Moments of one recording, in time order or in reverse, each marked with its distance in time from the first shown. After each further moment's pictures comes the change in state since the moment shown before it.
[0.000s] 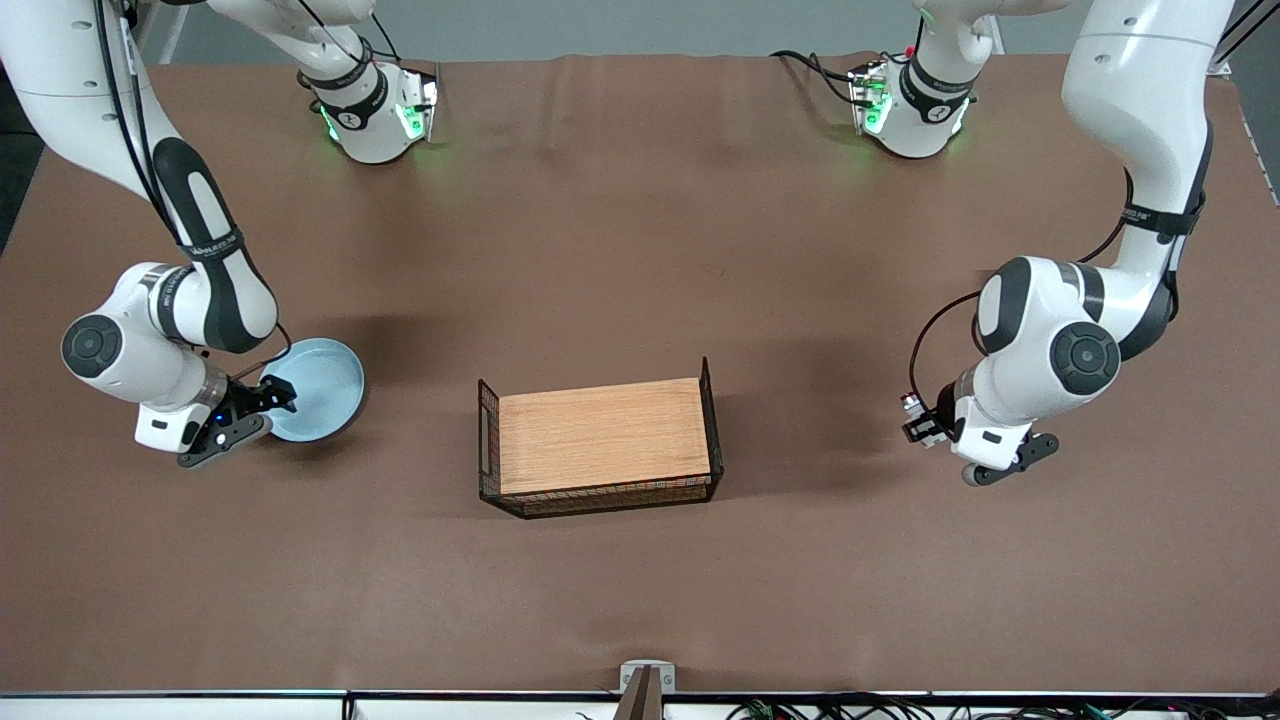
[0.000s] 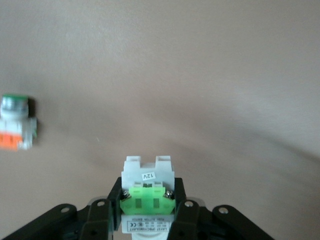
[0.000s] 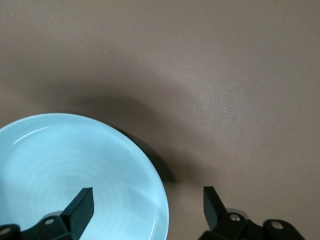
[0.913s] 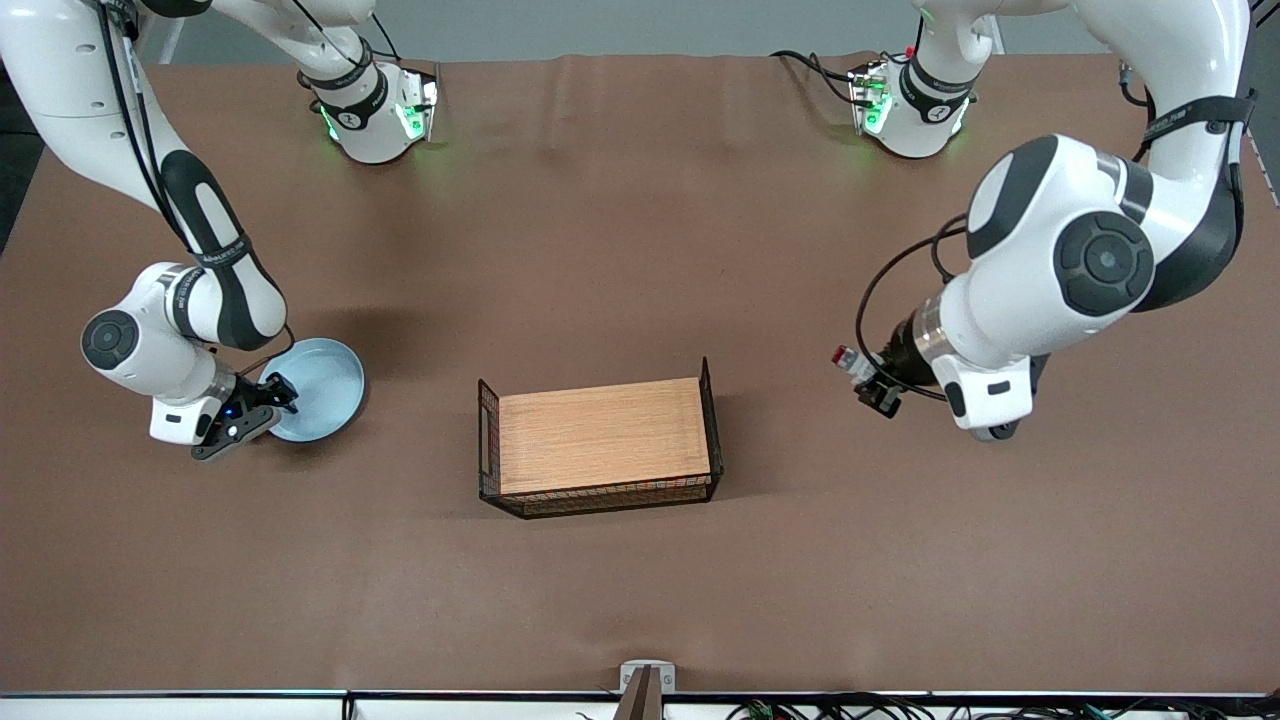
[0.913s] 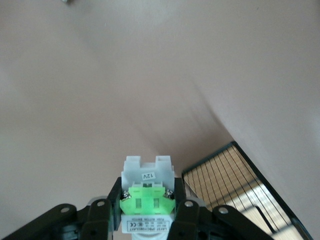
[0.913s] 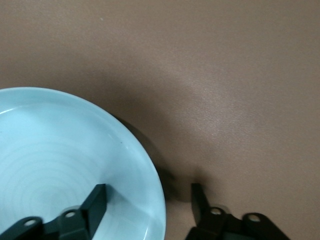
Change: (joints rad) left arm -0.005 -0.051 -0.244 0.389 -0.002 -0.453 -0.784; right arm -0.030 0.035 0.016 -0.038 0.000 0.082 -0.076
